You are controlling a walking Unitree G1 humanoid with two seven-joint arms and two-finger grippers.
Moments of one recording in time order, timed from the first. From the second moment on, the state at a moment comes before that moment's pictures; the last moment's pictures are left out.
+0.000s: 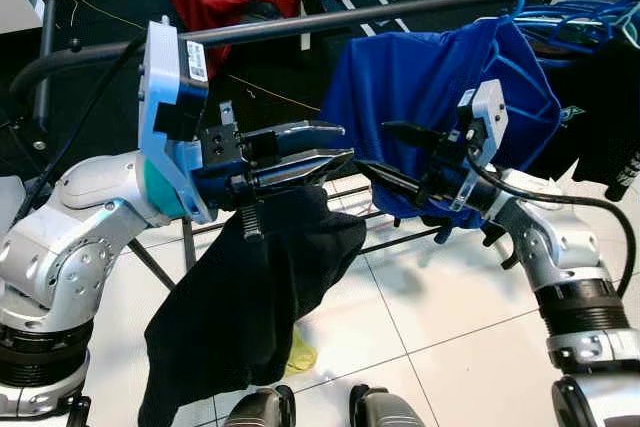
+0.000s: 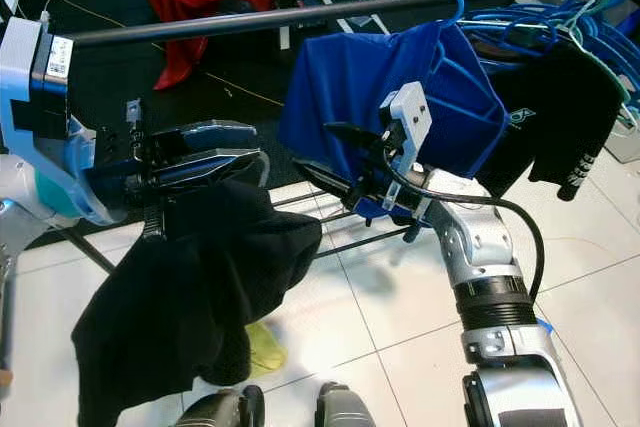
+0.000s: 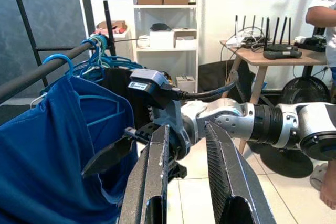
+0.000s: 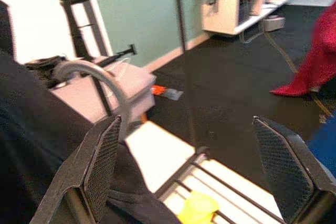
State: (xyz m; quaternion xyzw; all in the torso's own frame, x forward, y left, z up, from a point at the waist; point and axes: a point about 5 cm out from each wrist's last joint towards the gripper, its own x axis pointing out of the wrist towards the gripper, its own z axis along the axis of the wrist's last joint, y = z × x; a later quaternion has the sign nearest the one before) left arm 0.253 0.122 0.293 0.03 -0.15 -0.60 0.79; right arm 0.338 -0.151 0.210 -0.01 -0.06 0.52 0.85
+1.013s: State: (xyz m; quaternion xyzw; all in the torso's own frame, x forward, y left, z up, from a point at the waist) left arm 0.245 0.119 0.299 0.02 -0.16 -0.60 0.78; right arm 0.383 -0.120 0.214 -0.01 -0.03 0.48 0.87
